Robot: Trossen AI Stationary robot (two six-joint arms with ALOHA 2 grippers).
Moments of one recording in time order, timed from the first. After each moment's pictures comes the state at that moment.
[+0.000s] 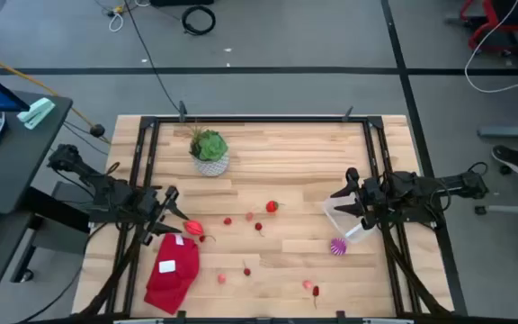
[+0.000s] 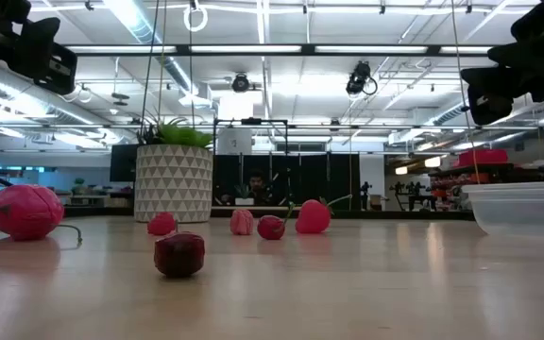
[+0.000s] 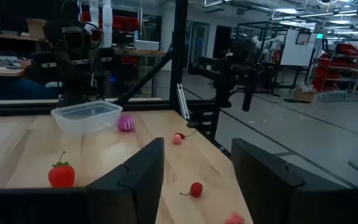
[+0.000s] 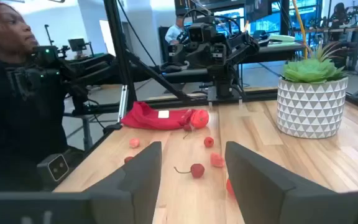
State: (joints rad) left arm -0.56 0.13 0.01 0.21 -0.20 -0.10; right arm 0.13 0.02 0.01 0.03 -0.05 0.16
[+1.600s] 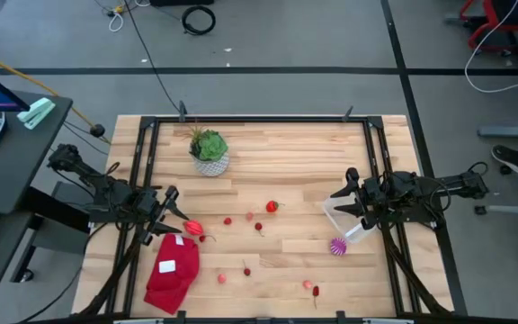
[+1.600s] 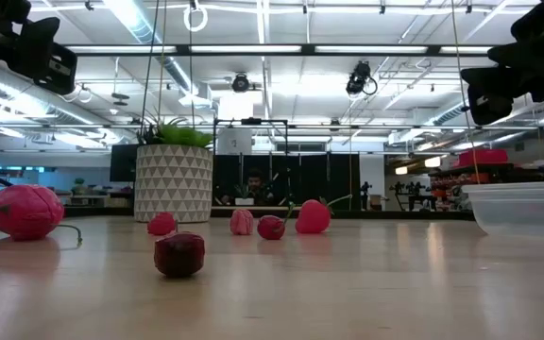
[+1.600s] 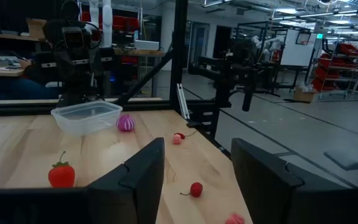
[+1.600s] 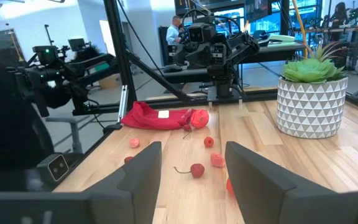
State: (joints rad) left arm -0.56 0.13 0.01 0.21 -0.20 -0.10; right arm 0.13 0.02 0.01 0.03 -0.05 0.16
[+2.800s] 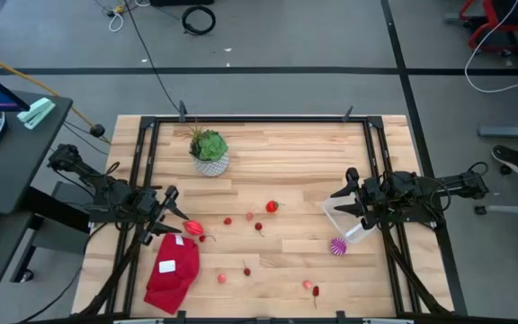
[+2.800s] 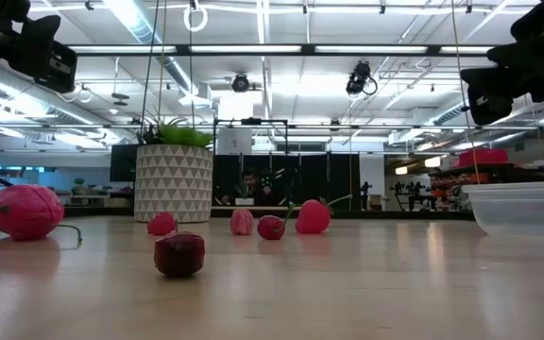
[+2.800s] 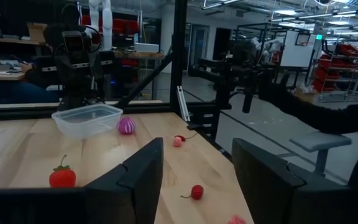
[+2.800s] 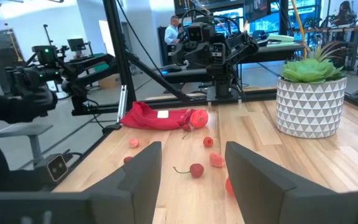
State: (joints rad) left arm -0.56 0.13 0.01 0.22 -0.20 -0.09; right arm 0.13 0.02 0.01 0.03 -0.04 0.16
